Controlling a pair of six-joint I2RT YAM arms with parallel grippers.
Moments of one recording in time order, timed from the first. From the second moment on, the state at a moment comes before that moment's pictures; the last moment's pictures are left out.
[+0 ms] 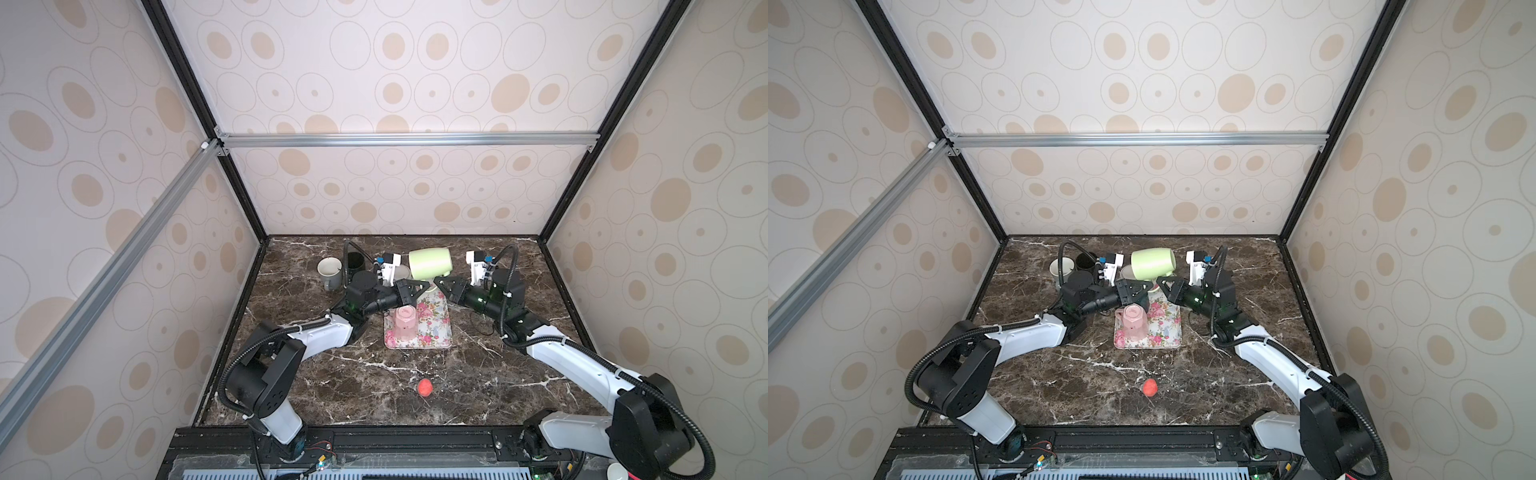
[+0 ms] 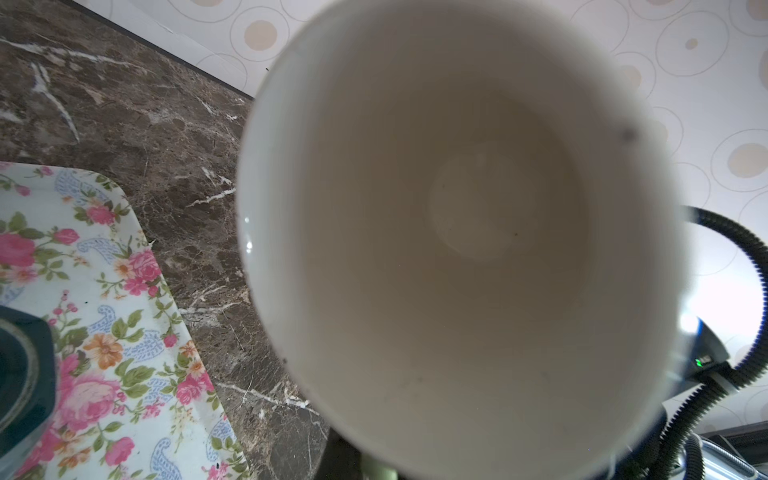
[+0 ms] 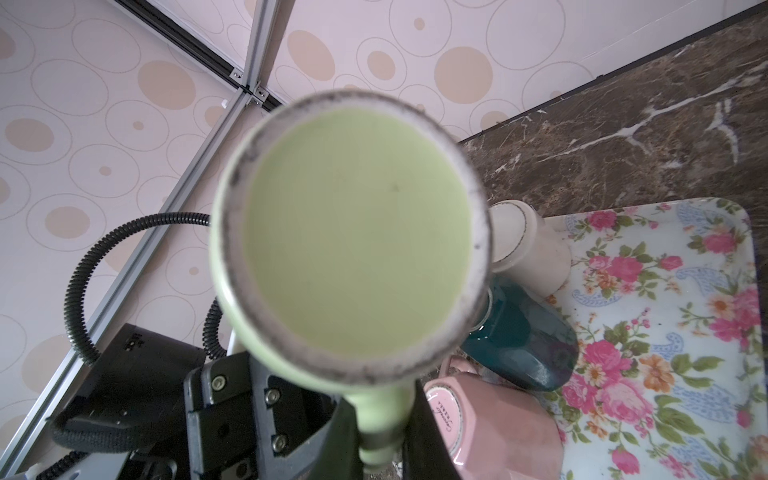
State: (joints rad) left arm -0.60 1.63 0.86 0.72 0.58 -1.02; right arm 0.44 1.25 0.77 0.25 -0.41 0.79
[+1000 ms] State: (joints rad) left arm -0.61 1.63 0.87 0.61 0.57 -0.97; right arm 0.45 1.28 0.77 0.17 -0.40 0.73
